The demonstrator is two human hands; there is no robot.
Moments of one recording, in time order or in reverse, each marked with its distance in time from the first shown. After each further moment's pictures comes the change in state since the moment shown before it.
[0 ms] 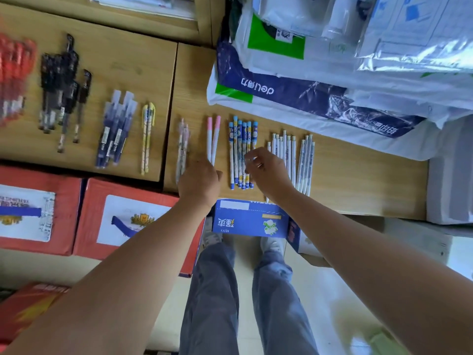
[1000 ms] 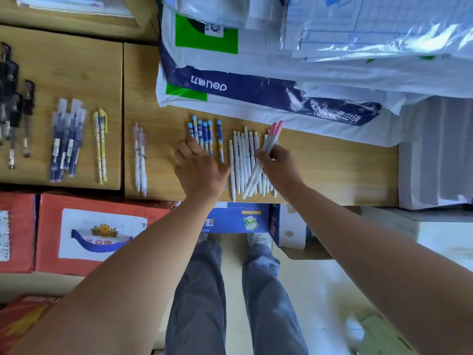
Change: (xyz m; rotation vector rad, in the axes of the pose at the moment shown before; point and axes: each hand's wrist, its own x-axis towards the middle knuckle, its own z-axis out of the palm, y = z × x) left_hand 0.005 0.088 0.023 -0.037 0.176 -0.093; right_hand 0.003 0.047 -0.079 0.212 0.111 0.170
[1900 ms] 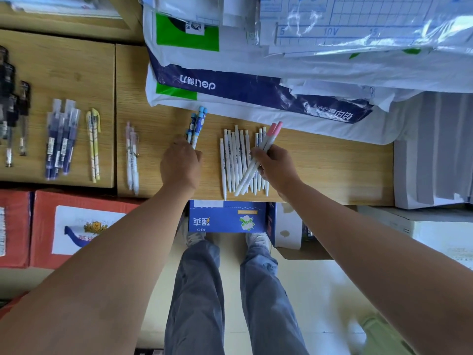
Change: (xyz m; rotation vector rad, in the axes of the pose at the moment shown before) left_hand 0.018 -0.009 -0.010 0.022 -0.016 0.078; right_hand 0.001 0.009 -0.017 0.191 -0.096 0.042
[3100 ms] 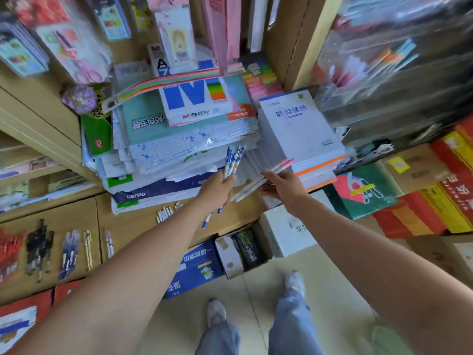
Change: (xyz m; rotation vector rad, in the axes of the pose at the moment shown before) left_hand -0.280 0.290 -0.179 -0.471 -0.430 0.561; right_hand -0.313 -0.064 -0.291 0.598 0.327 -0.137
